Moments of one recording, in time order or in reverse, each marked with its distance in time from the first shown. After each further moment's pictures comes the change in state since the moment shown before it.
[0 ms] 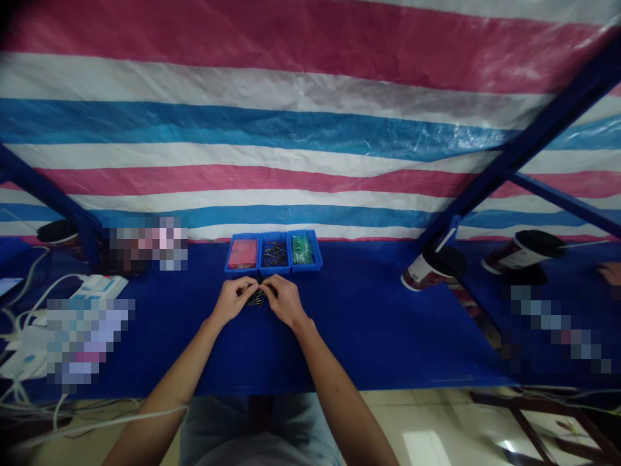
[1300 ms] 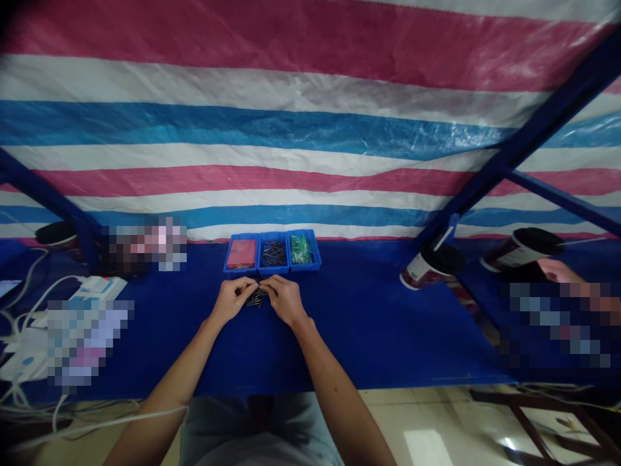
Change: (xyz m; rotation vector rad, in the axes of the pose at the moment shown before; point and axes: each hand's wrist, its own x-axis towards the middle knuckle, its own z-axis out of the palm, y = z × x) left_hand 0.001 0.003 0.000 0.015 0.017 -0.003; right_hand -0.002 0.011 0.002 0.052 0.026 -0.053
